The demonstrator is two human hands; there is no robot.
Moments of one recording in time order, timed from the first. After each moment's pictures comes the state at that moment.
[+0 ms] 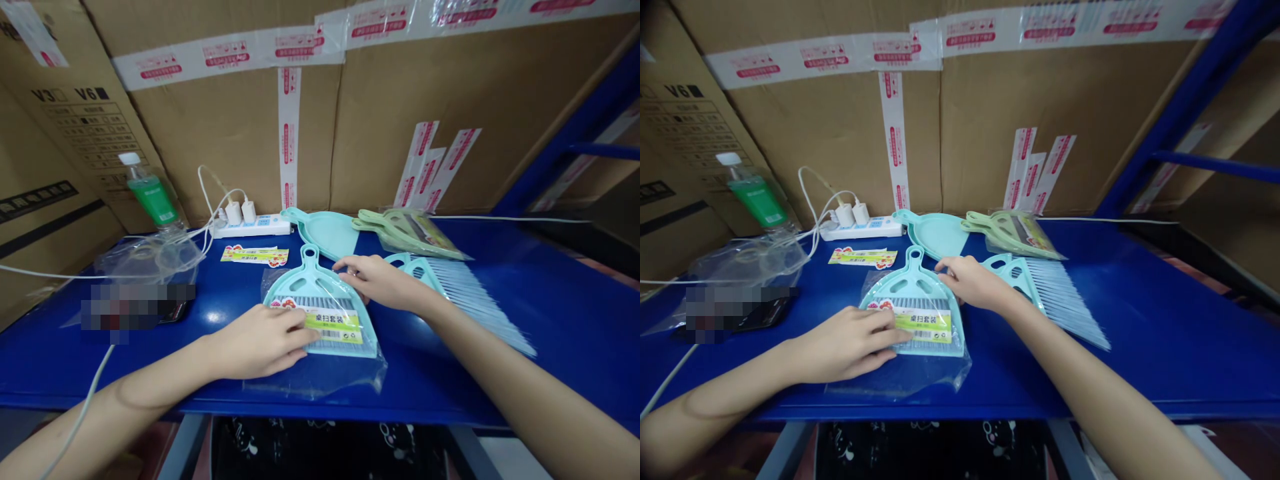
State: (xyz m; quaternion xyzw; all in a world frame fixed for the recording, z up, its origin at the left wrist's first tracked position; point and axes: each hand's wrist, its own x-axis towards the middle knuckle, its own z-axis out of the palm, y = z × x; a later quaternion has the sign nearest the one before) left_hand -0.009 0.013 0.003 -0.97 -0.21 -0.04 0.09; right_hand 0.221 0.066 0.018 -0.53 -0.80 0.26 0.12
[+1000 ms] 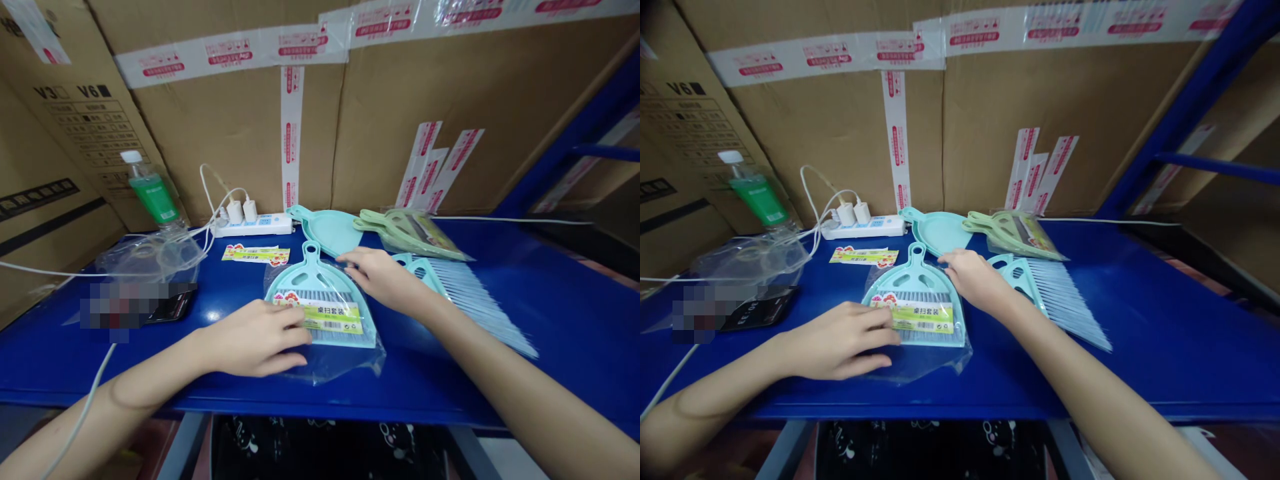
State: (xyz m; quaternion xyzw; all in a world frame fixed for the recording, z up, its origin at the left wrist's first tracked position) left_hand -0.014 0.013 0.014 -0.98 -0.19 -0.04 0.03; right_hand 0.226 0.073 0.009 -0.50 -0.85 0.08 0.17
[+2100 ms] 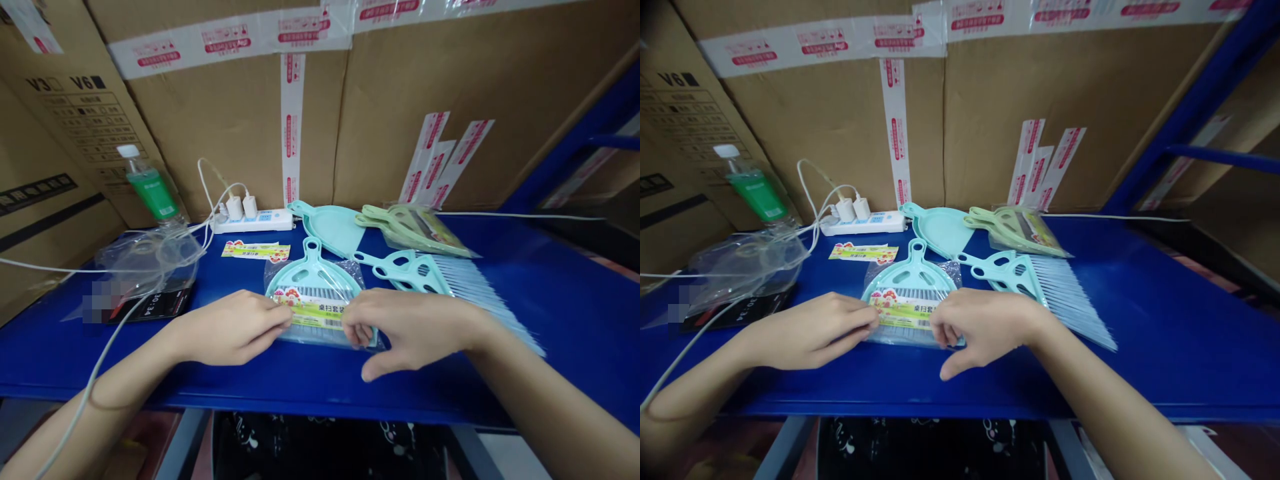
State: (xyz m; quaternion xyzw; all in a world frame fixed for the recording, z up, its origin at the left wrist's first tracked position) left_hand -0.025 0.017 0.036 -0.96 -0.26 0.01 -0.09; right_hand 0.229 0.032 0.033 -0.28 -0.93 0.26 -0.03
